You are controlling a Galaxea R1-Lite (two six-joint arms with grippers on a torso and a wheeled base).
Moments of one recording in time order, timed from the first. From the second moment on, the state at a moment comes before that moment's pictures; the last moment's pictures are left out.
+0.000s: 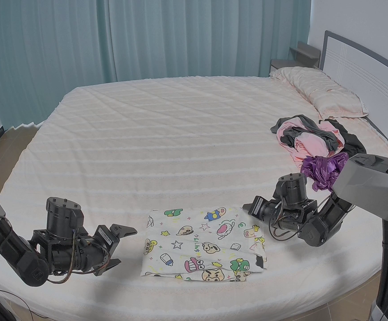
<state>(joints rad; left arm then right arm) -0.34 1.81 -0.32 -0.80 -0.18 -1.21 0.43 2.31 -0.89 -0.90 0.06 0.77</state>
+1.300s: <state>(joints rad) -0.34 1.82 -0.32 -0.80 -0.18 -1.21 0.33 2.35 -0.96 -0.89 0.05 0.82</state>
